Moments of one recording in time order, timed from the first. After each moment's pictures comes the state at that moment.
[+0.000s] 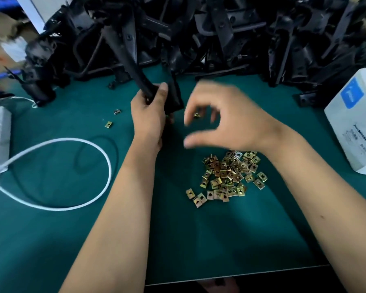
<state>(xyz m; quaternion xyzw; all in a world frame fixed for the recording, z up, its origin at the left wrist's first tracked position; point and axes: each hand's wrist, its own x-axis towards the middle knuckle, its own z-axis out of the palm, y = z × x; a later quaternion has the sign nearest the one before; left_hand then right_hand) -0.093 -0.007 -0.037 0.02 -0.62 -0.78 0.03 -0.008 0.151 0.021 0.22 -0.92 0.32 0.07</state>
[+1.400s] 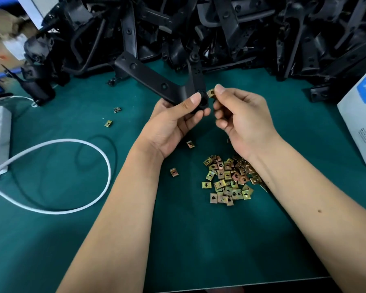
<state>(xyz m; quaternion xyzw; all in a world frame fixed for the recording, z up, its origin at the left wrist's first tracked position) -0.079 -0.003 -0.039 -0.10 -0.47 -0.84 -0.24 -0.022 0.149 -0.026 -0.12 -0.55 0.82 0.11</state>
